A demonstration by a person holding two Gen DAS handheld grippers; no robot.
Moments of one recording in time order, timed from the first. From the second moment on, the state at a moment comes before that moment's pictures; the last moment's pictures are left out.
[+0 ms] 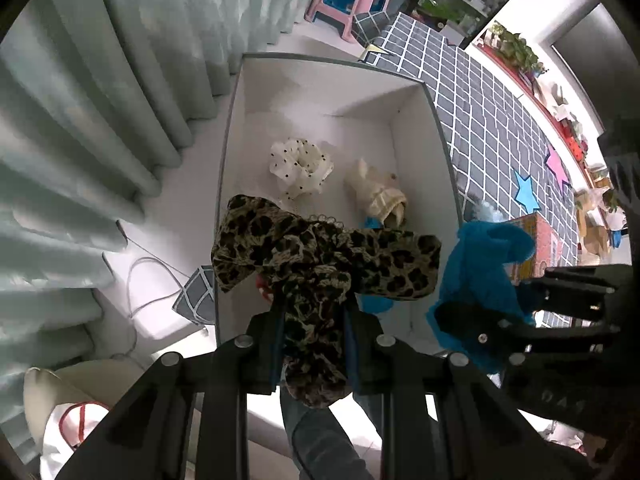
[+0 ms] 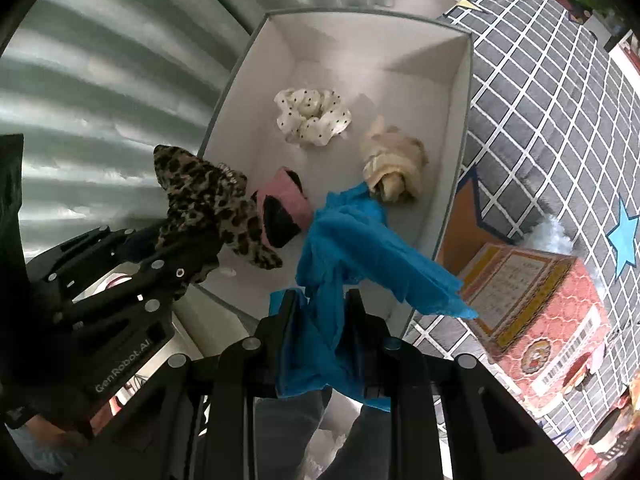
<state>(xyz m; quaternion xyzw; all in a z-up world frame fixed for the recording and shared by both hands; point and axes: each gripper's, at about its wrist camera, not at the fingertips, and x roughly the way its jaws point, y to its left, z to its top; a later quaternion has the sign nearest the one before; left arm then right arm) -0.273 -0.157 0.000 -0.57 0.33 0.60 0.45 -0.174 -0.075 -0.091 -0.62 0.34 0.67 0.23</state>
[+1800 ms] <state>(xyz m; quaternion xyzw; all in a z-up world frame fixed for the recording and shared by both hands) -0.105 -0.004 0.004 -0.53 0.45 0.50 0.53 0.121 0.065 -0.113 -0.49 0.47 0.57 0.46</state>
